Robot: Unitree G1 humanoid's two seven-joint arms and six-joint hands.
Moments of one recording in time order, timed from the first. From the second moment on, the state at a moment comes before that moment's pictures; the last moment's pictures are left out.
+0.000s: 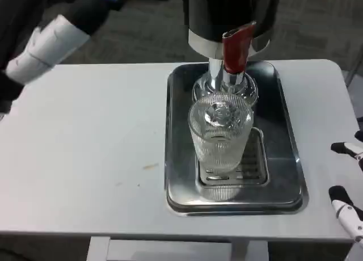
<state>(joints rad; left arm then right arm) -0.49 0.59 0.28 -0.38 -0.16 -0.09 -0.34 0.34 -0.28 -0.25 -1.00 -0.74 0.24 0.49</state>
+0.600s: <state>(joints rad) -0.80 0.57 0.06 -0.26 -0.38 0.22 -0.62 0.33 -0.27 -0.22 -1.02 -0.75 0.25 0.48</state>
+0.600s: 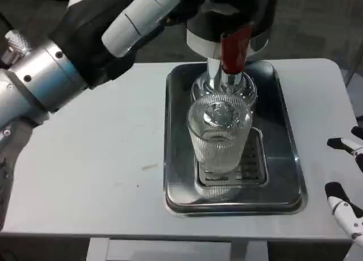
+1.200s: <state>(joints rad) -0.83 0.50 -0.06 -0.16 -0.26 0.21 -0.65 0.35 -0.27 -0.24 -1.02 -0.71 0.25 0.47</state>
